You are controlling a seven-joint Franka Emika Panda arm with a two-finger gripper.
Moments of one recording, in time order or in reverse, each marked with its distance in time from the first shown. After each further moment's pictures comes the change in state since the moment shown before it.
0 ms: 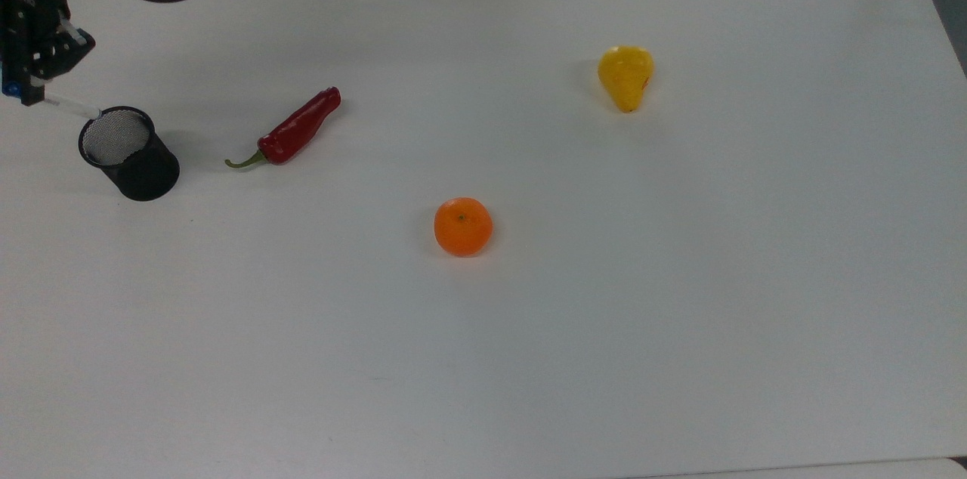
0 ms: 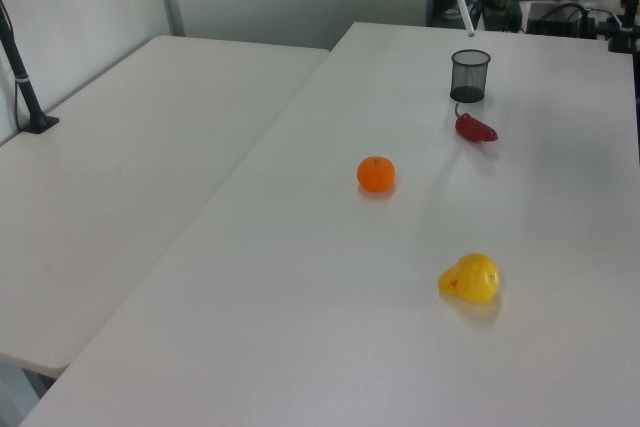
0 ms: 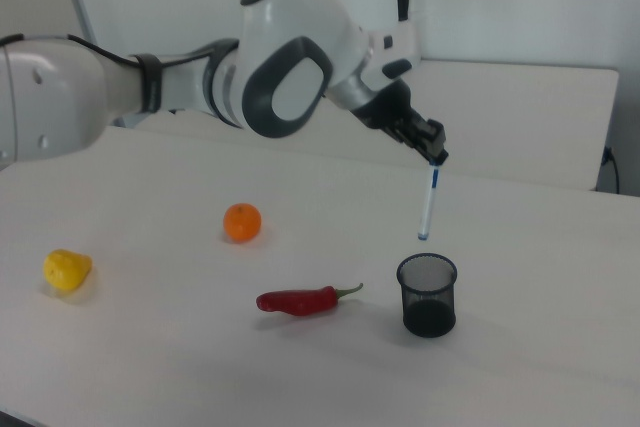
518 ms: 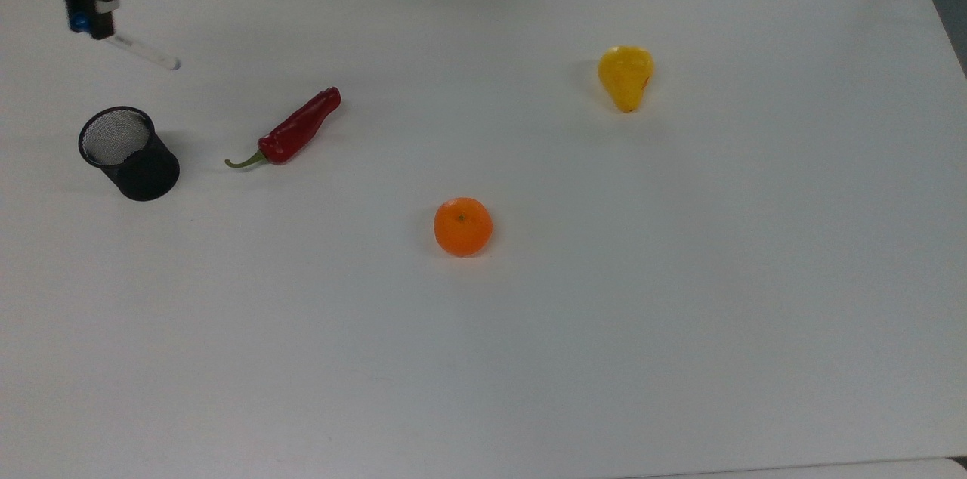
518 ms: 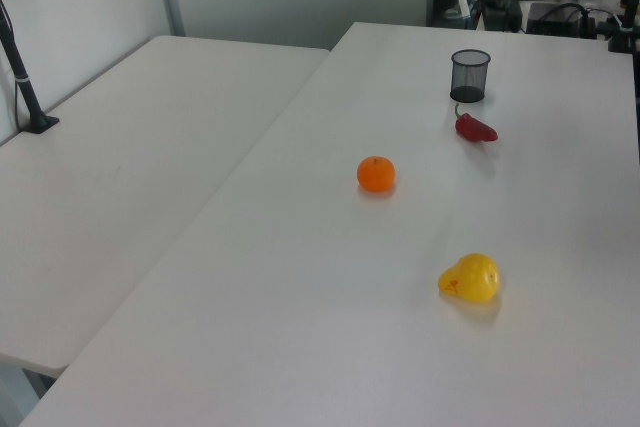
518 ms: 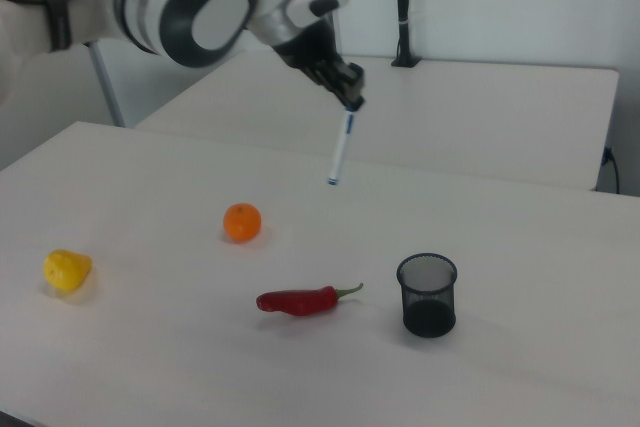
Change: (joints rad) arm 0.110 -0.175 0.020 0.001 0.104 -0.219 0.000
